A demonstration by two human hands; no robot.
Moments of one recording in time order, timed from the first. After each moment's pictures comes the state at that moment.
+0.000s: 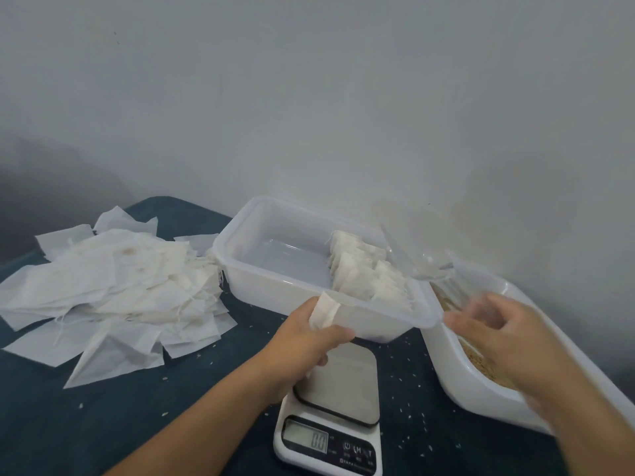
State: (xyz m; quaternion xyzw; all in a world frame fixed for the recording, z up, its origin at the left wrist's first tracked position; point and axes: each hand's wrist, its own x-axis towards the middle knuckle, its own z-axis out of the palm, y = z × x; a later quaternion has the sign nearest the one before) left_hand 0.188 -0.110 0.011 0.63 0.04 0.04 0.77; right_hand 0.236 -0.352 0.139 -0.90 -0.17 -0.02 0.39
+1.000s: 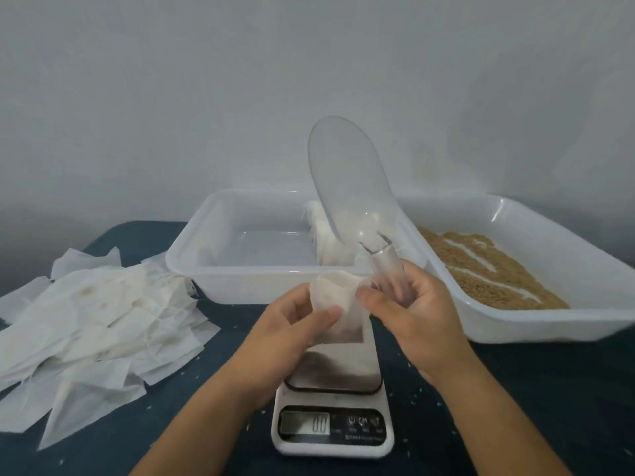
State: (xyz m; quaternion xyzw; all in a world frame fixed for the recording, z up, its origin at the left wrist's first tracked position) left_hand 0.192 -0.118 0.006 0.64 -0.05 0.01 0.77; right_hand 0.252 -0.303 0.029 -0.72 -0.24 -0.05 0.65
